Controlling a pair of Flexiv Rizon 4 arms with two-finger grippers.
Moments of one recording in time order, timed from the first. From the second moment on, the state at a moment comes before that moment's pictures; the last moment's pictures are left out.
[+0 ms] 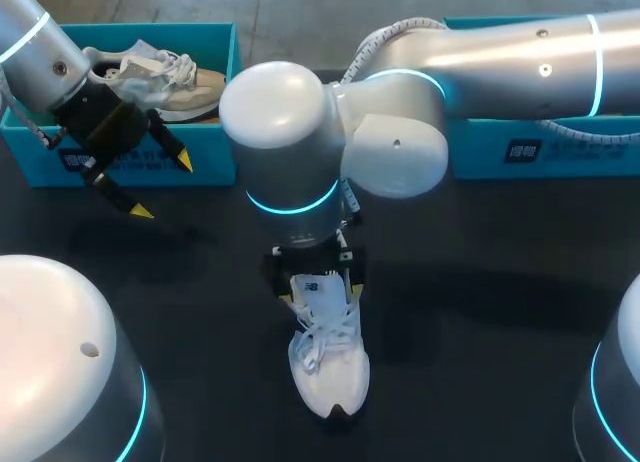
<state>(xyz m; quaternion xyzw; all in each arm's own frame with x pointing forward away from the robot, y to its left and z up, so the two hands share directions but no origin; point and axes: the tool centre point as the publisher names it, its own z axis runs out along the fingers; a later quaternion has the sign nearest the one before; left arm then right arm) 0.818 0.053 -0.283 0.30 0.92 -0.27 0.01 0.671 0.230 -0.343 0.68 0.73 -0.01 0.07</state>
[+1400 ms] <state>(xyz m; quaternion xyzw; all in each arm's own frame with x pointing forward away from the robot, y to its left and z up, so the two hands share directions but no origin) 0.818 0.053 -0.283 0.30 0.92 -0.27 0.01 0.630 0.220 -0.305 0.65 0.75 -0.04 0.09</state>
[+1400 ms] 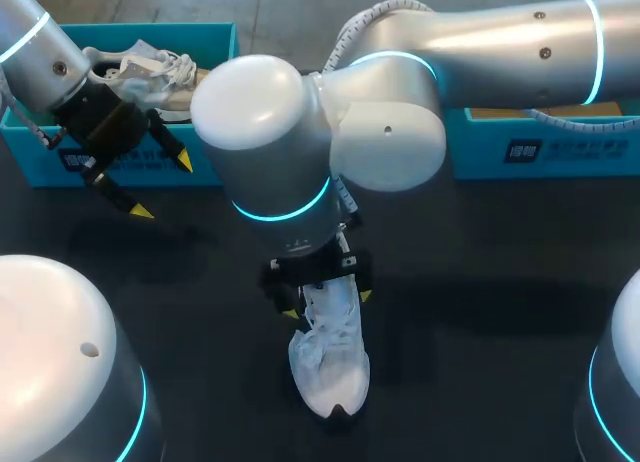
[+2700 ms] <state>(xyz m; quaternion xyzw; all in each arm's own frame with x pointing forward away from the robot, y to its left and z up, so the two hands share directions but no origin) 0.818 0.053 -0.283 0.30 0.92 -0.27 0.01 0.628 0.225 -0.294 0.62 0.77 -0.03 0.12</state>
